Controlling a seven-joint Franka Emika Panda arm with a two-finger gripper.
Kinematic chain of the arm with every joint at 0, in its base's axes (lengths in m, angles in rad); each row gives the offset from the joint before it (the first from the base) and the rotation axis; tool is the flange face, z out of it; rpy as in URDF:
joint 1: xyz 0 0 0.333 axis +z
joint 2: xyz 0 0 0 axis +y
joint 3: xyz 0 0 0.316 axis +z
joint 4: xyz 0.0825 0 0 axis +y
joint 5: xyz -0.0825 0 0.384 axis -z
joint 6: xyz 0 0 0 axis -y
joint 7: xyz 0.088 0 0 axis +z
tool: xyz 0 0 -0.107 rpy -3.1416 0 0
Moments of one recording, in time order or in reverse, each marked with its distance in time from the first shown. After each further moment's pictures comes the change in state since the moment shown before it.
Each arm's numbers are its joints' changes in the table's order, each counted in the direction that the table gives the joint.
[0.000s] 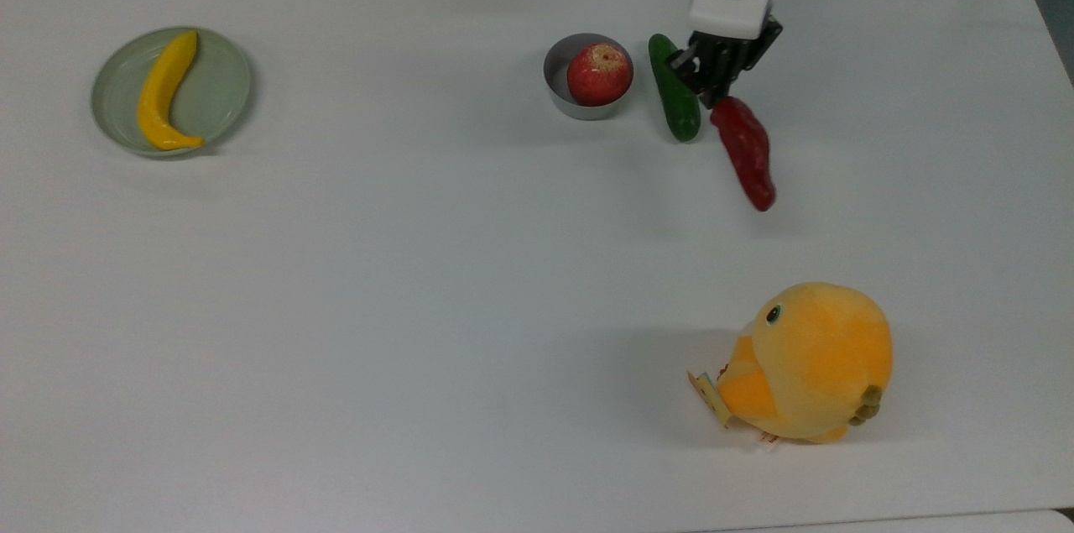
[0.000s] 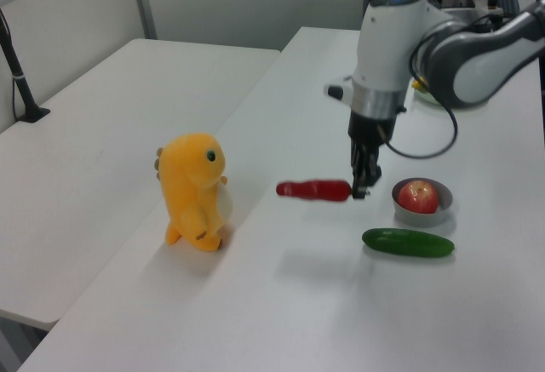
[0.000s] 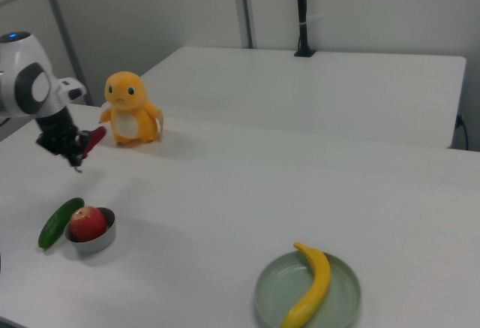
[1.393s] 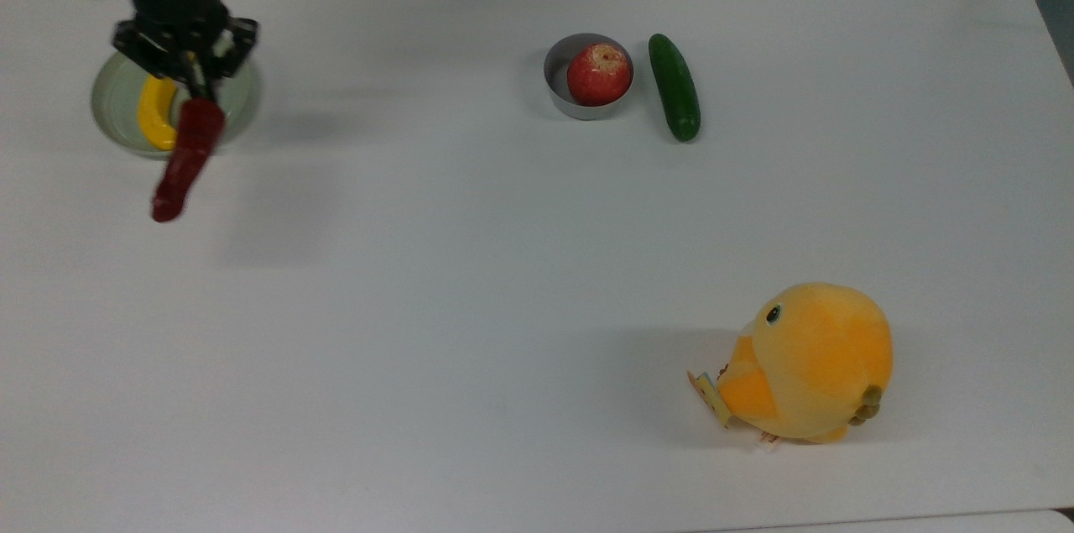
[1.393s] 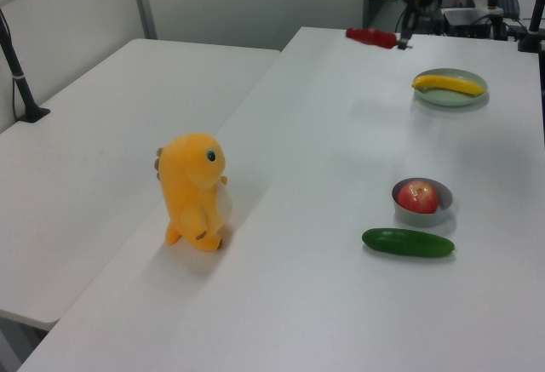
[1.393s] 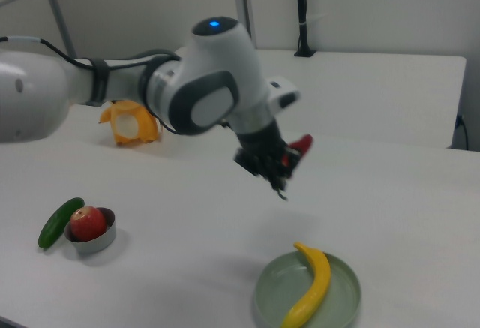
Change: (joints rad) arm -0.302 -0.047 -0.594 -0.044 -0.108 -0.001 0.615
